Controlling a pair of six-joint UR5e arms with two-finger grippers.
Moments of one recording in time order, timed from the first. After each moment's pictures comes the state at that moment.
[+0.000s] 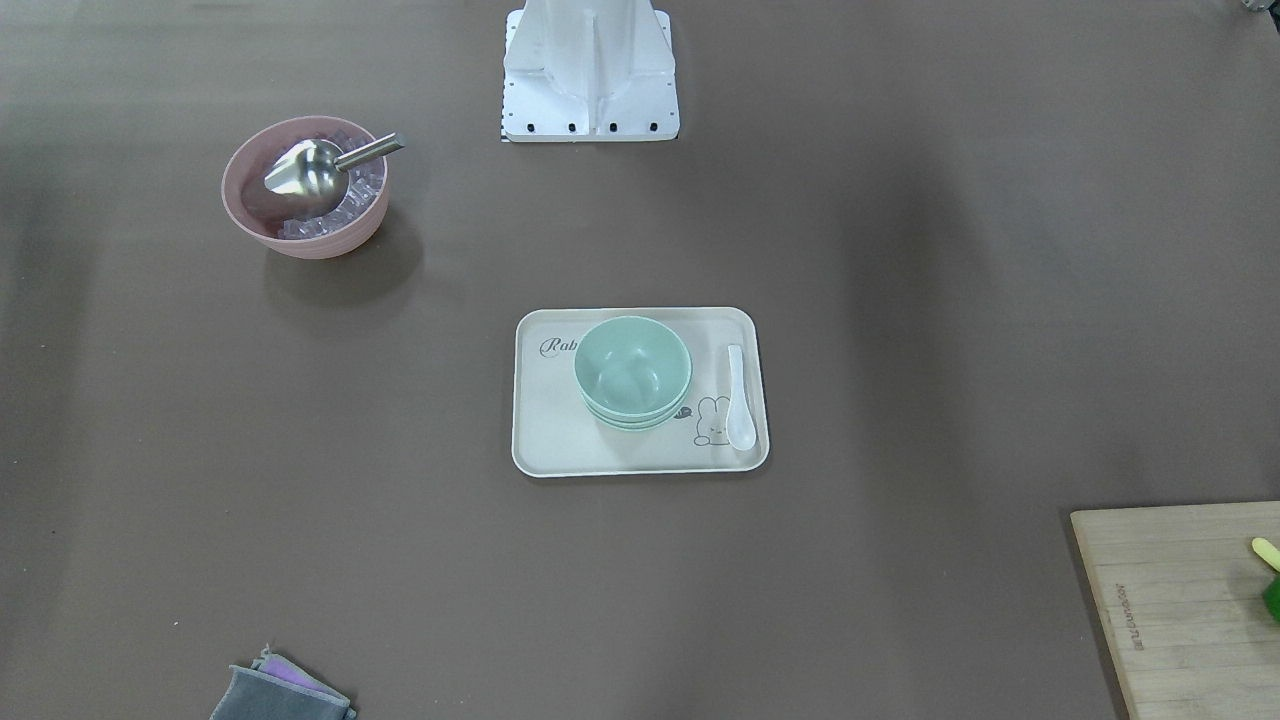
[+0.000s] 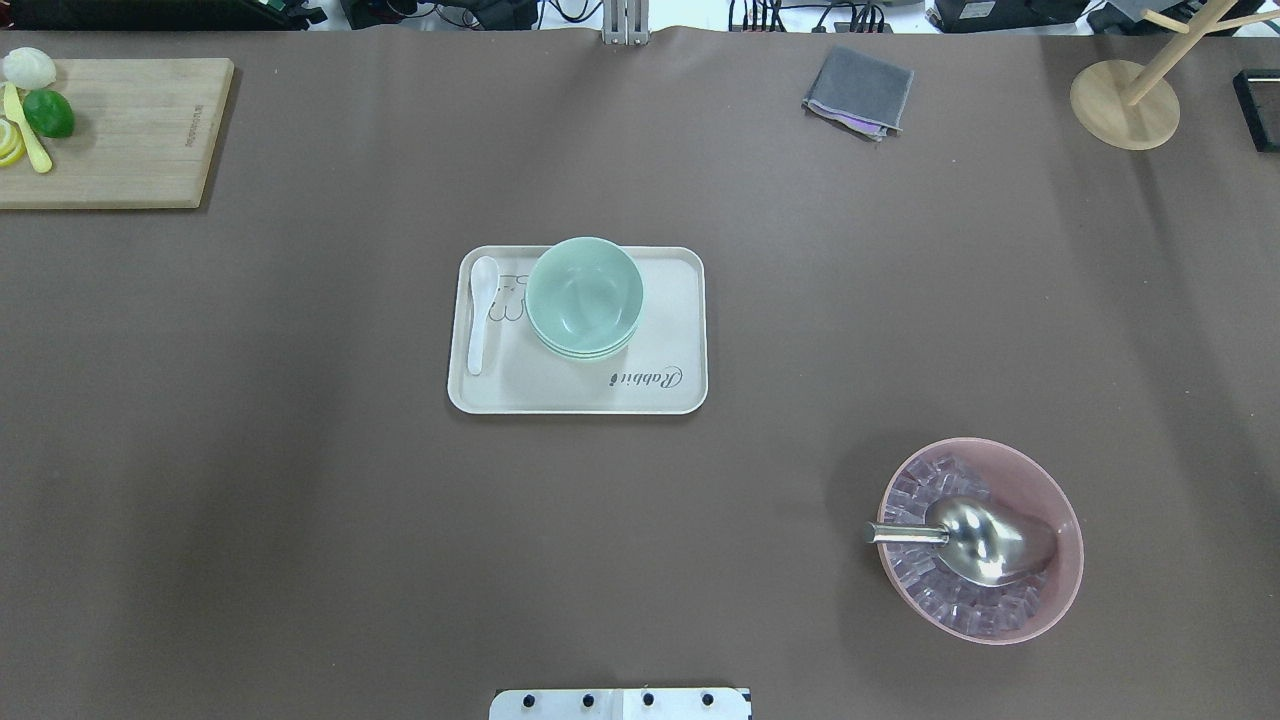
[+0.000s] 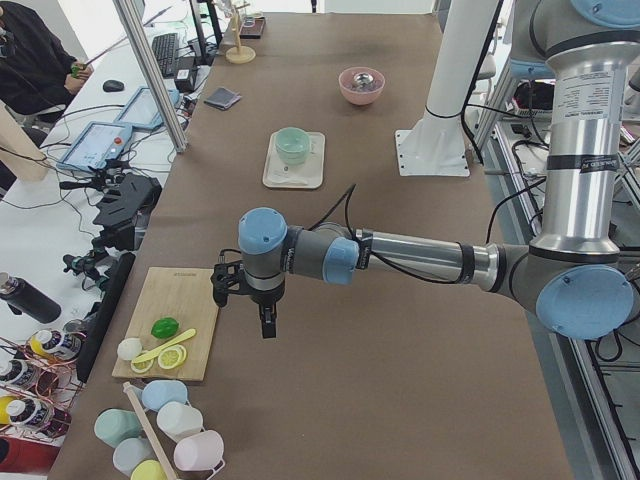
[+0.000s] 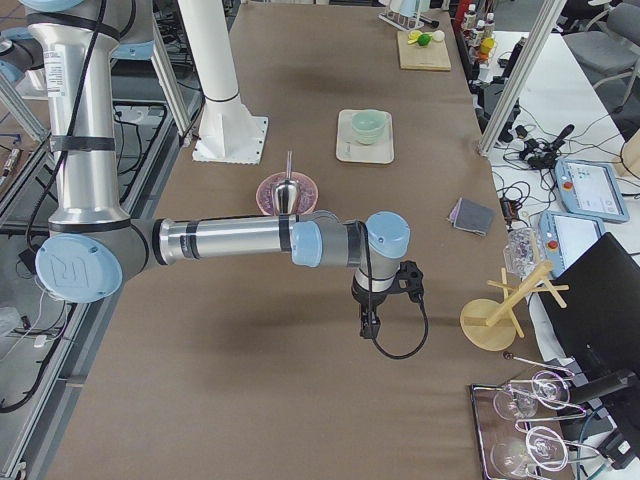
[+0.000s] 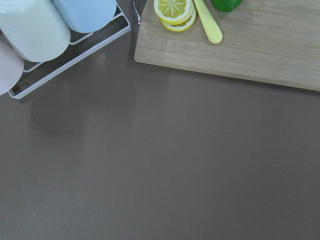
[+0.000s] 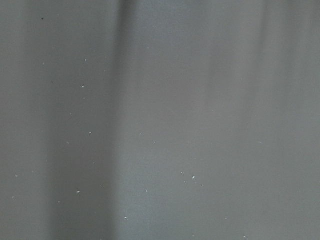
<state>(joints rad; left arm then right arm) -1.54 -1.55 -1.69 -1.64 -2.32 -0.32 1.51 -1.56 1.67 -1.68 2.27 -0.10</state>
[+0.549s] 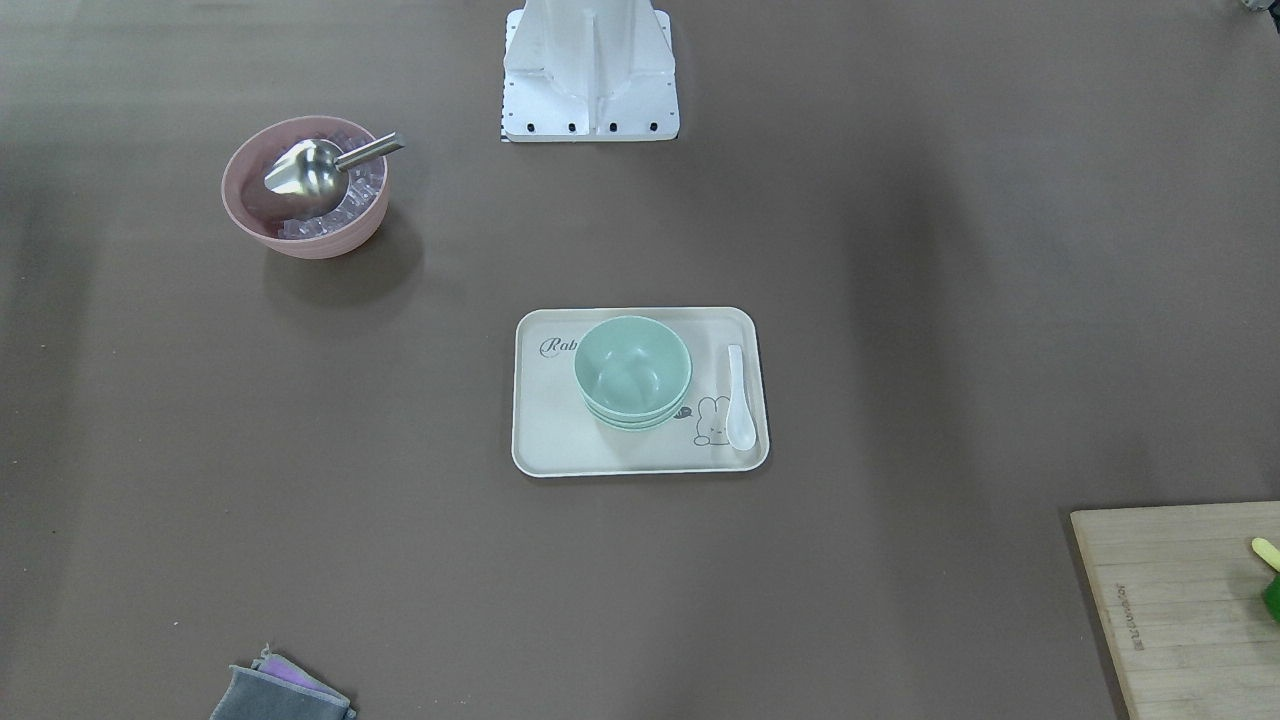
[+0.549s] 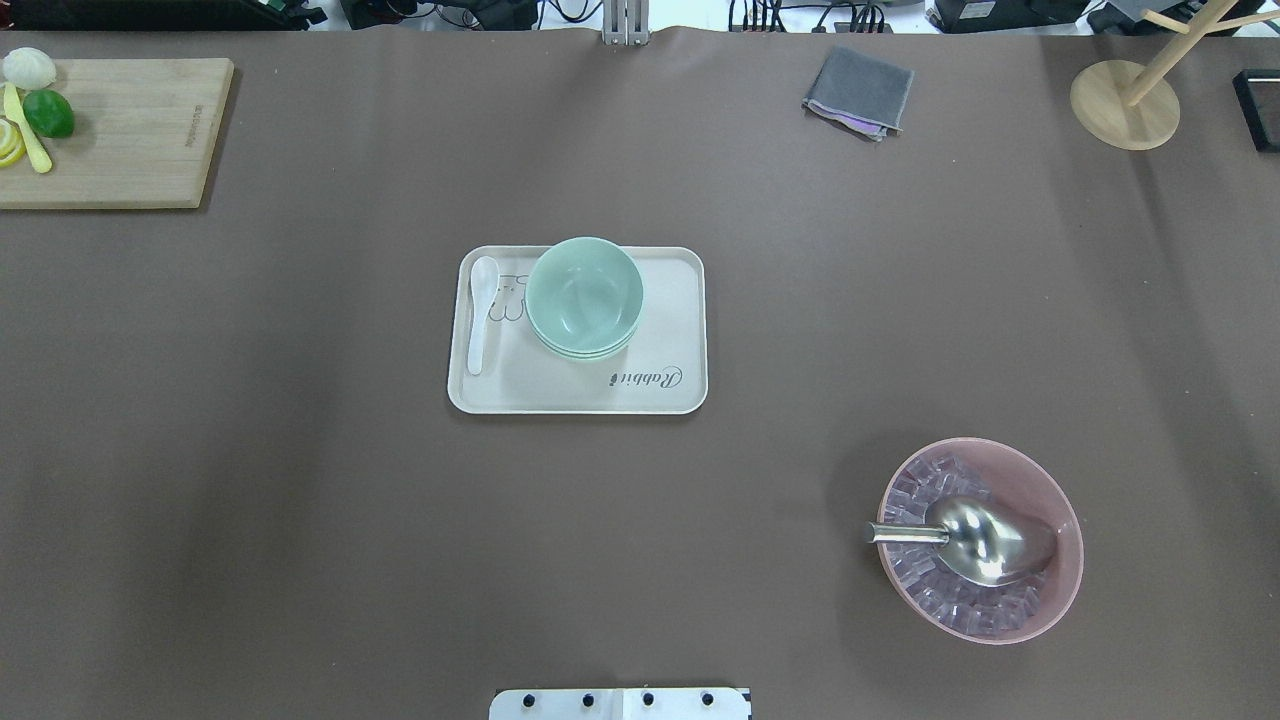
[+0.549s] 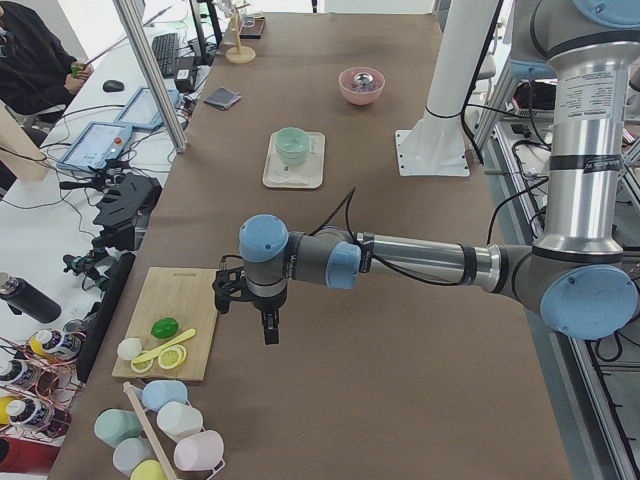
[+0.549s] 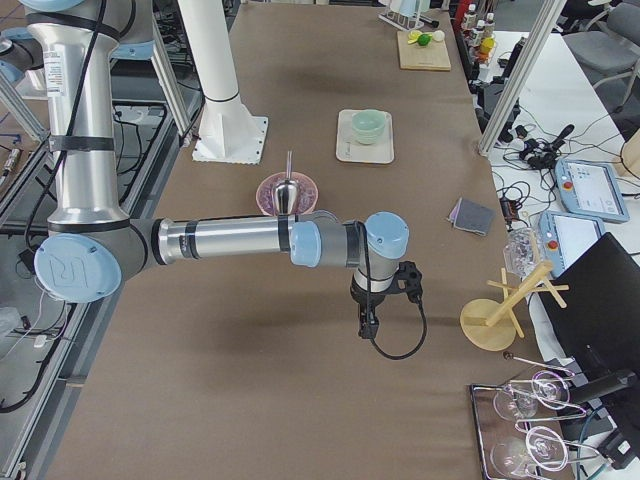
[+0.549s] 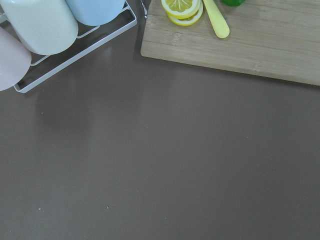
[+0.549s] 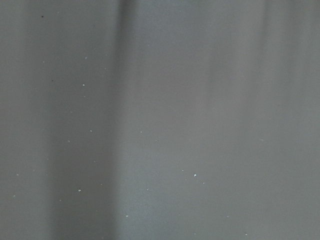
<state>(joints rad) -1.54 -1.55 -1.68 -1.64 -2.32 -0.31 1.51 -1.56 1.67 -1.68 2.28 -0.10</state>
